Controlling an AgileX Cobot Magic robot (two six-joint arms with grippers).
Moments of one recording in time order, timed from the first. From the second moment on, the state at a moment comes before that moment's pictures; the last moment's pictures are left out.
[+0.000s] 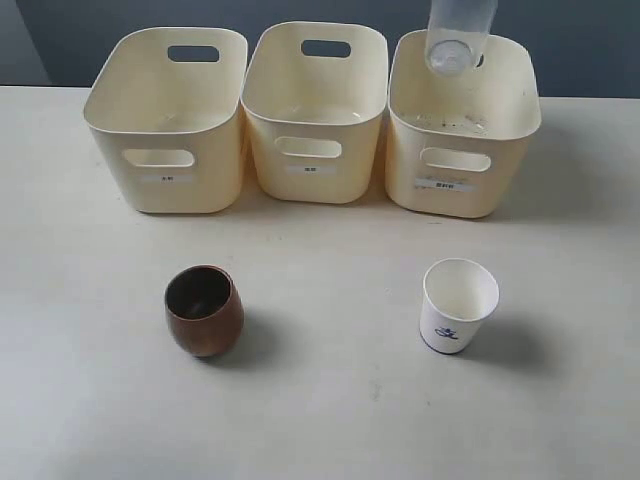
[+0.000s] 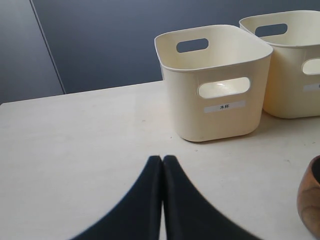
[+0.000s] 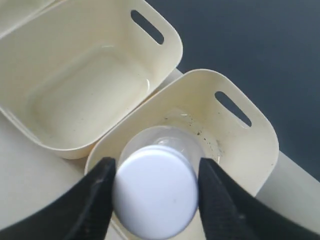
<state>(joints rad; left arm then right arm) -0.07 0.00 0.00 -0.02 0.24 0.12 0.28 1.79 -1.86 0.09 1.00 -0.45</state>
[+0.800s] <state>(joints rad) -0.07 0.00 0.00 -0.02 0.24 0.12 0.22 2.24 -2.11 0.25 1.07 -0.54</state>
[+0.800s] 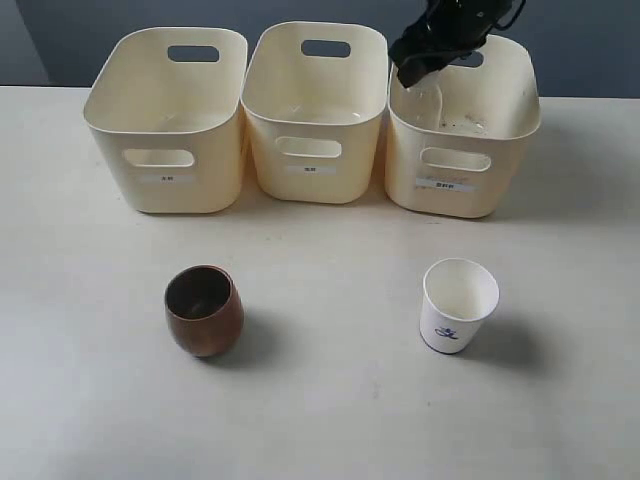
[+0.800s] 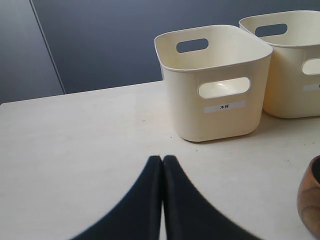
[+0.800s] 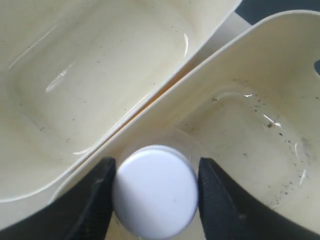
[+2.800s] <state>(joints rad) -0.07 0.00 0.00 -0.02 0.24 0.12 0.22 2.26 -2.13 0.19 1.16 -0.47</state>
